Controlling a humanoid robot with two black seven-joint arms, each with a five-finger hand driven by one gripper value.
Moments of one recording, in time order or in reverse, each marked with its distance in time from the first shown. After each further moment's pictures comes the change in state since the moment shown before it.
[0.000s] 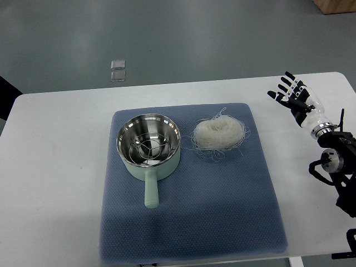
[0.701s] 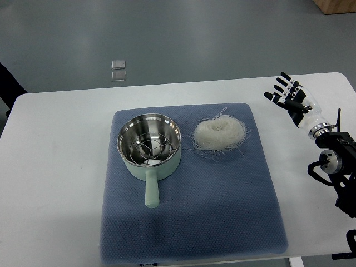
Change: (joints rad) left arm -0.004 0.000 0.000 -0.002 0.000 0.000 0.000; right arm 0.001 0.001 -0.018 0.000 0.006 0.026 0.030
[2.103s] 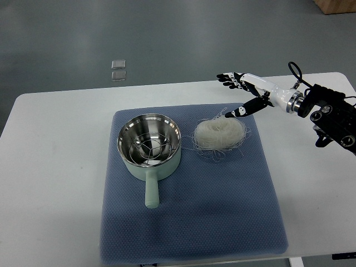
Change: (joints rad) left arm 0.002 0.000 0.002 0.002 0.000 0.000 0.000; right arm 0.304 -0.167 -0.596 0.090 -0.457 0.079 0.105
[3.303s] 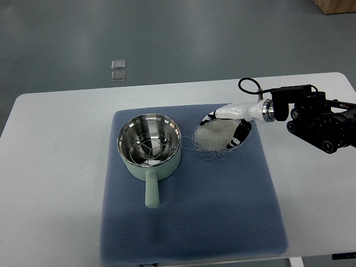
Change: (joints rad) left arm -0.002 0.000 0.005 0.000 0.002 0.001 0.000; right arm 0.195 0.012 -0.517 0.043 -0.293 -0.094 -0.018
